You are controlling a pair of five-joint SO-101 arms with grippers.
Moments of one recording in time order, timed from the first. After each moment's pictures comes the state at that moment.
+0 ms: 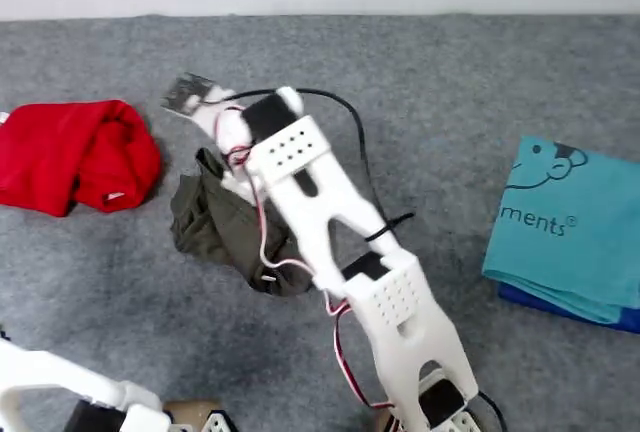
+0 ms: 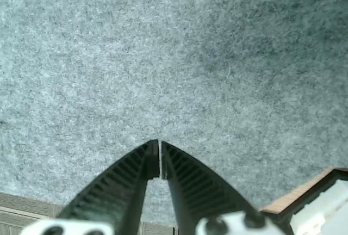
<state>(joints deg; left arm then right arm) -72.8 -23.3 33.8 84.6 -52.3 -38.1 45.5 -57.3 100.5 22.7</state>
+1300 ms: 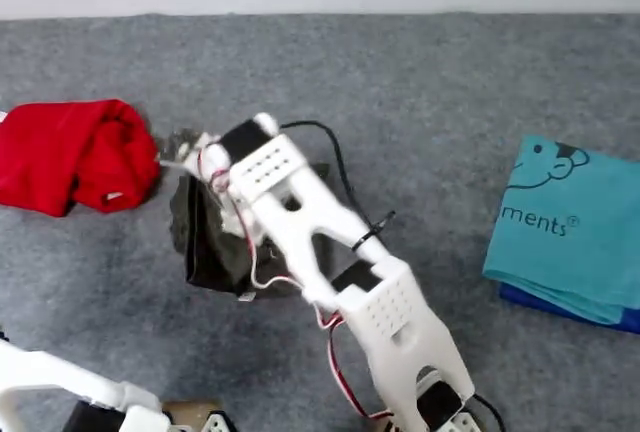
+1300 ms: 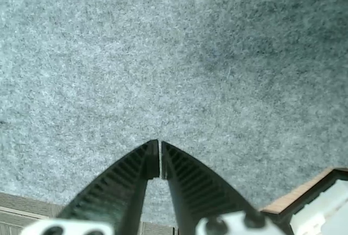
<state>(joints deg) -72.8 -23.3 33.8 84.6 -52.3 -45.5 45.3 -46.0 100.6 24.7</state>
